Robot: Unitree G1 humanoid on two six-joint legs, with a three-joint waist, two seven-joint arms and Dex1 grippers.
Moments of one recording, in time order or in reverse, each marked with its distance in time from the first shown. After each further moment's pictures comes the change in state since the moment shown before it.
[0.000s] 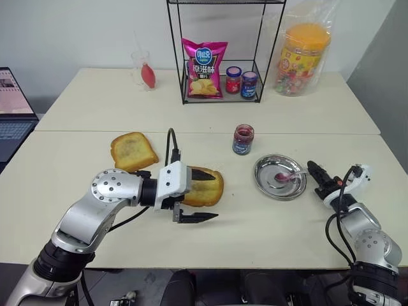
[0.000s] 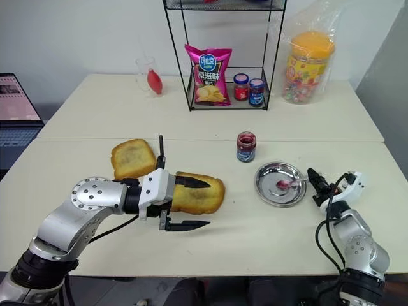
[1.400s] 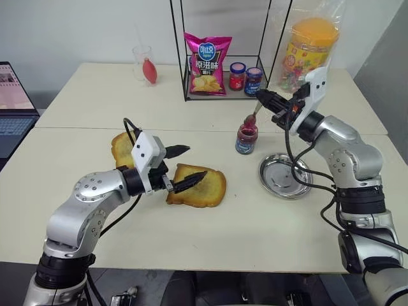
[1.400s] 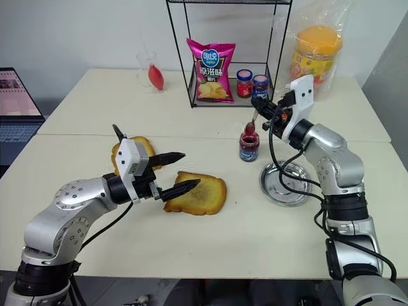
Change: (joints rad) left arm 0.065 -0.132 0.242 -0.010 -0.144 0.192 0.308; right arm -0.588 -0.188 0.489 0.090 -0.352 -0.137 0.175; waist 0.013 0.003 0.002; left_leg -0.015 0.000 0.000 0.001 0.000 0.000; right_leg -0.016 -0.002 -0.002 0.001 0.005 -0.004
